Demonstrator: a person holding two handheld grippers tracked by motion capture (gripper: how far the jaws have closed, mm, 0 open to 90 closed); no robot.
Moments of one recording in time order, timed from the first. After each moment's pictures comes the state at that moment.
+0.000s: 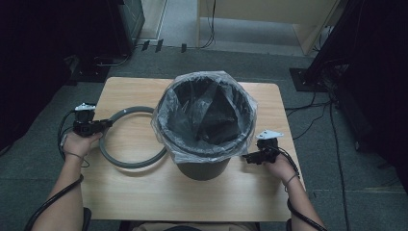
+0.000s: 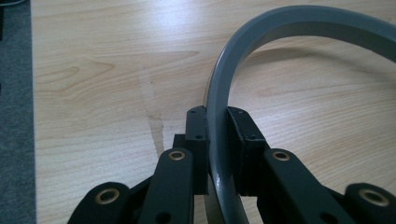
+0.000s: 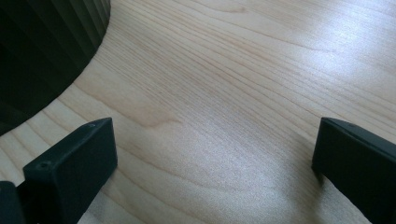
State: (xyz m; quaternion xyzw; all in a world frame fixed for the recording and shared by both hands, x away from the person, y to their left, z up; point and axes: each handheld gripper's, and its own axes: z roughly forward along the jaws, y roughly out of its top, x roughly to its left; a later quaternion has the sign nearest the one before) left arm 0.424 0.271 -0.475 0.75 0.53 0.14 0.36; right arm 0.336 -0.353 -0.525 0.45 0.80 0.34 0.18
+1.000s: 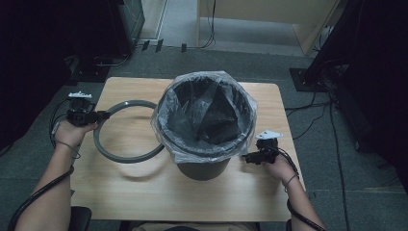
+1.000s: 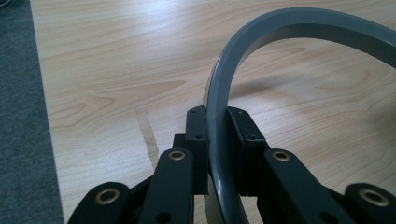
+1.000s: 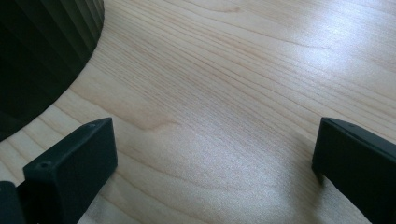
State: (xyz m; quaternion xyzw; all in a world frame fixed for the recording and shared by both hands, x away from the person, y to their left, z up) left arm 0.436 0.272 -0.428 0.77 0.51 0.12 0.36; right arm 0.335 -0.350 -0.525 0.47 0.79 0.34 0.18
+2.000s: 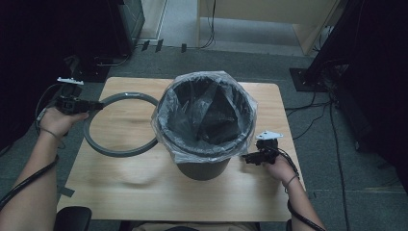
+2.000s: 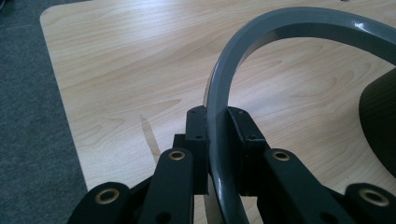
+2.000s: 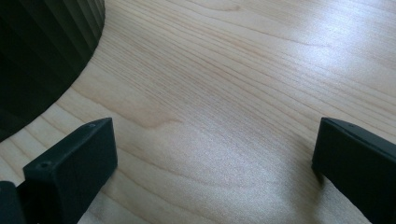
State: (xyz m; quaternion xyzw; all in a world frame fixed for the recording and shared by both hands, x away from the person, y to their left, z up) left arm 0.444 0.280 -0.375 0.79 0.49 0.10 0.35; right arm 0.333 -0.349 -0.525 0.47 0.79 0.34 0.19
